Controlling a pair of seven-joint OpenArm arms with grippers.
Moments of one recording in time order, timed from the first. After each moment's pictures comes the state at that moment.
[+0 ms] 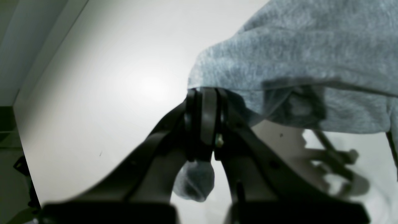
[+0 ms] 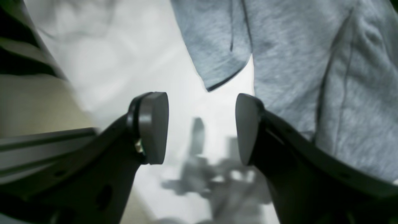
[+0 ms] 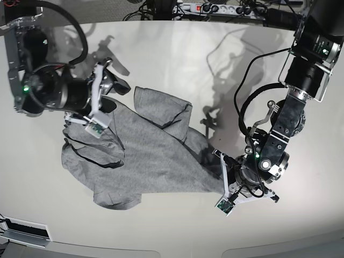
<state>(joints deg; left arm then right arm) -23.3 -20.4 29.0 83.0 0.9 -10.9 51.6 -5.2 22.1 -7.8 102.6 36.2 40.8 -63.0</state>
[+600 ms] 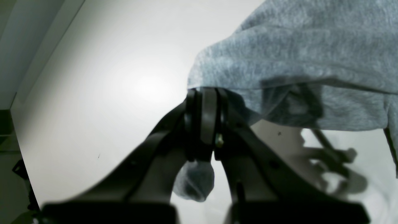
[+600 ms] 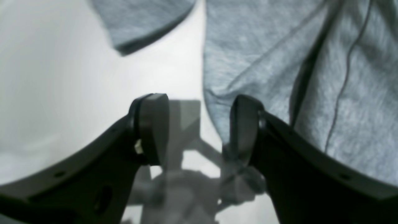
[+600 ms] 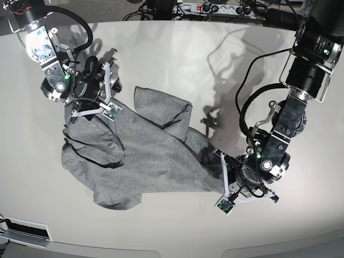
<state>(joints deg) -23.4 -20.6 29.0 83.0 0.3 -11.7 51.6 -3.7 22.2 -18.9 84.5 -0.3 29.2 -35.4</state>
